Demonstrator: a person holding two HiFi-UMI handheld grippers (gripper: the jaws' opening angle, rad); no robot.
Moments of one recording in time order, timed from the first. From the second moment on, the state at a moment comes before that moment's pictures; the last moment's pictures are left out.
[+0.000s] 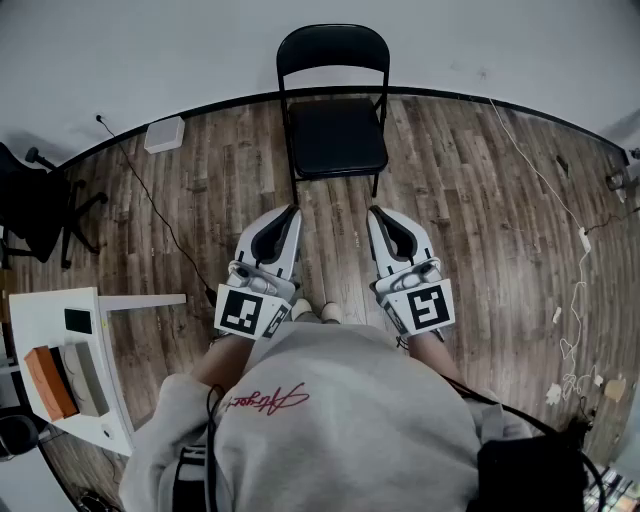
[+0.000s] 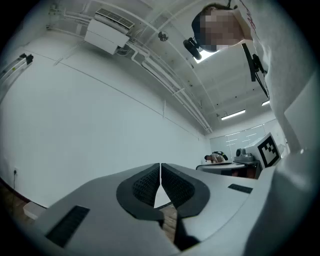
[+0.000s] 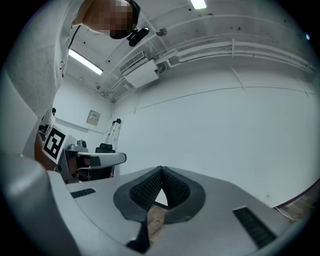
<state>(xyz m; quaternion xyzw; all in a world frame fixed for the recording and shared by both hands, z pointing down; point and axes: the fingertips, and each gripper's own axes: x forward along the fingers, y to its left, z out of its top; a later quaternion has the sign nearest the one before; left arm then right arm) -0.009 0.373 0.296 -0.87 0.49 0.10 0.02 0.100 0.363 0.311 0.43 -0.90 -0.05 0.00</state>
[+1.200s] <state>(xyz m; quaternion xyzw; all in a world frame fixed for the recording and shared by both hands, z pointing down) -0.002 0.365 0.302 -0.85 0.52 0.11 0.01 0.114 0.353 0.327 0.40 -0.91 -0.03 0.00</state>
